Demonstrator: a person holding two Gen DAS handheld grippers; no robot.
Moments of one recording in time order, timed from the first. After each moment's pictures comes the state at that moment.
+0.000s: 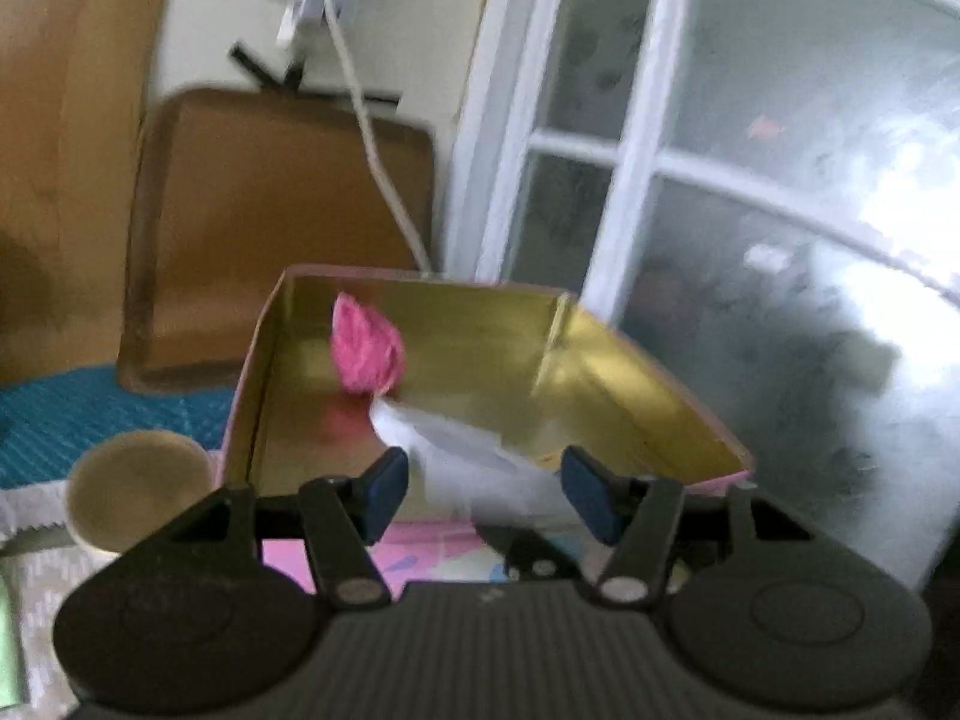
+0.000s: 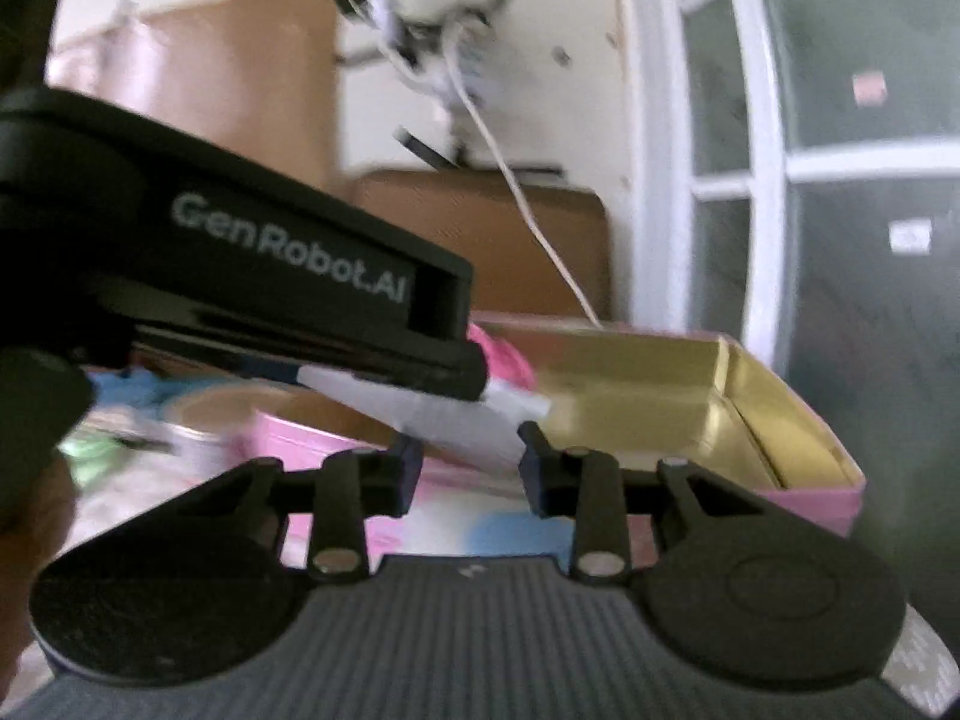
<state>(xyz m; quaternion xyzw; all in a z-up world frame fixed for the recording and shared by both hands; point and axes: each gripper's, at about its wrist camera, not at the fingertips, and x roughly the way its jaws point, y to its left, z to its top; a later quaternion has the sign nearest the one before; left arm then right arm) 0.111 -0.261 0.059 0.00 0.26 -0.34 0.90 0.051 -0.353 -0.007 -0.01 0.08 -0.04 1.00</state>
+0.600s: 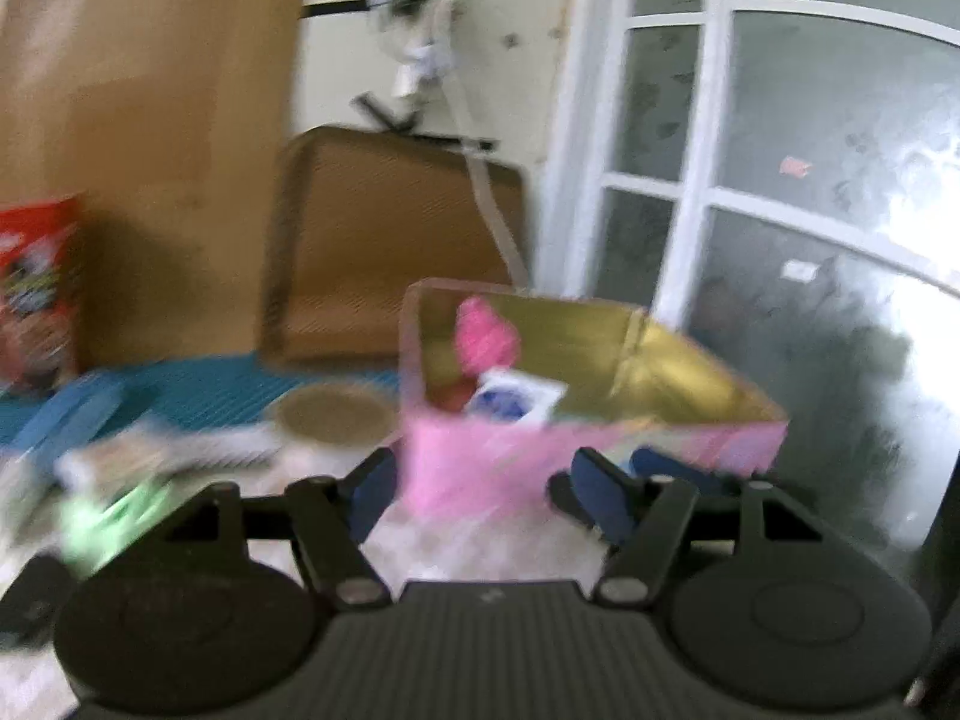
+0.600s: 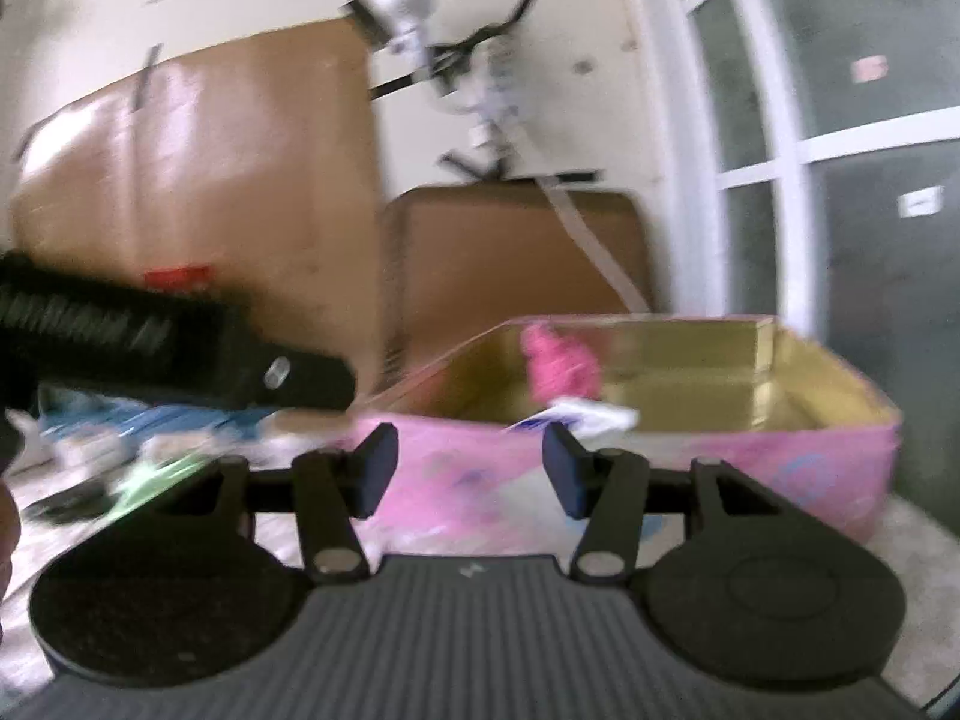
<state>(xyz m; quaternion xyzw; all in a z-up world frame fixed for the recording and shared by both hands) 0.036 -0.149 0.053 -0.01 0.22 -0.28 0.93 0.002 -0.303 -0.011 0.03 0.08 0.03 1.00</state>
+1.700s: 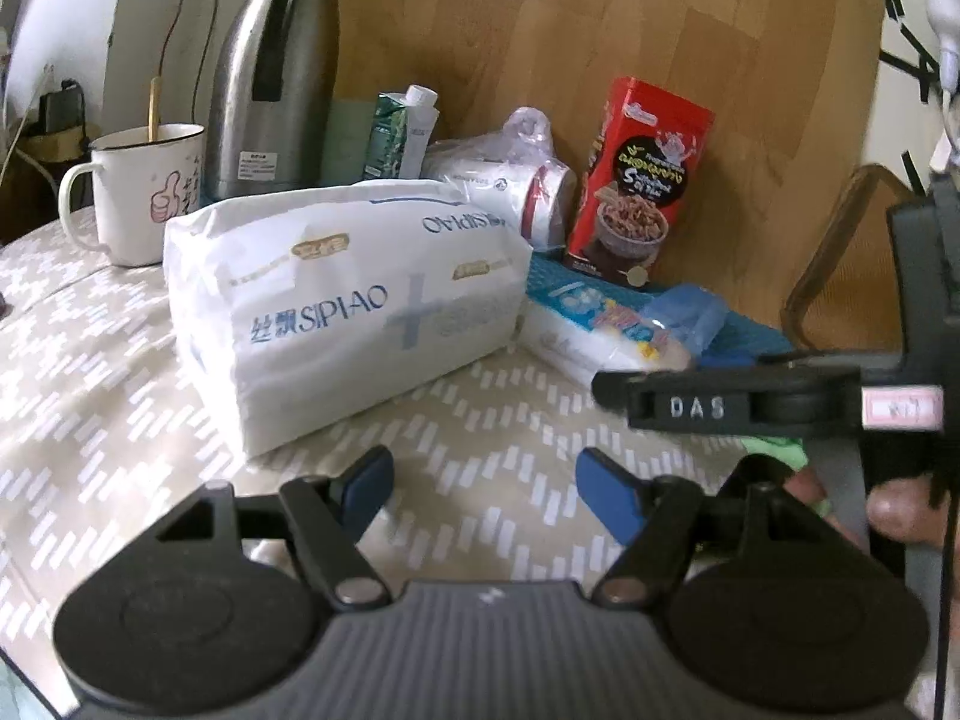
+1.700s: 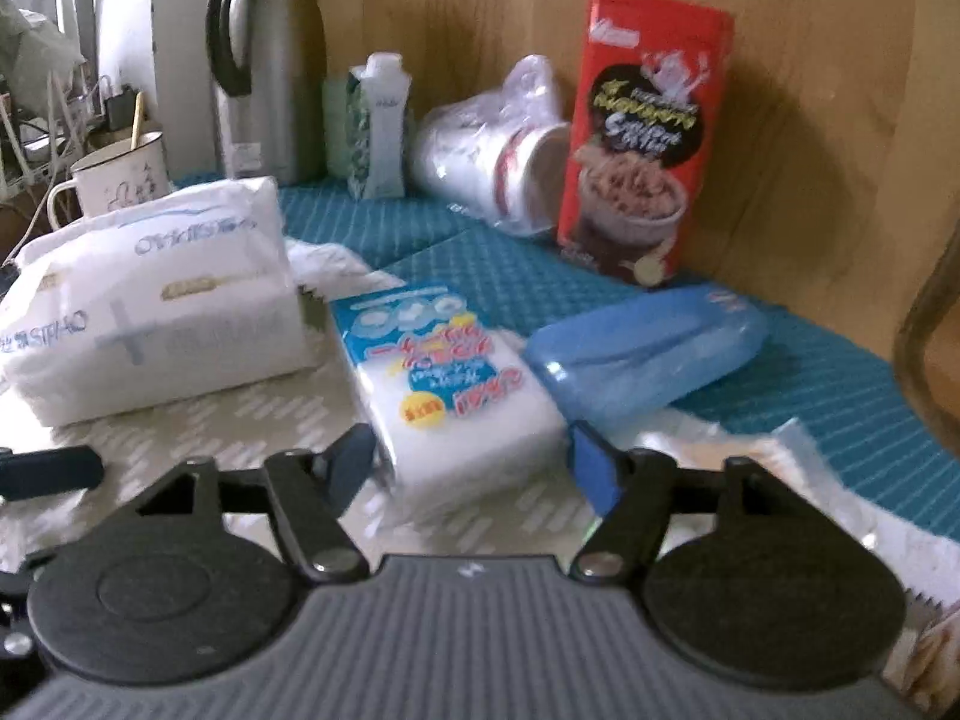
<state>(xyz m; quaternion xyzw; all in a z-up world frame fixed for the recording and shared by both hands) 0.056 0.116 -0.015 -0.15 0.28 0.06 0.95 0.190 -0.021 -0.010 -0.12 0.29 0.30 0.90</state>
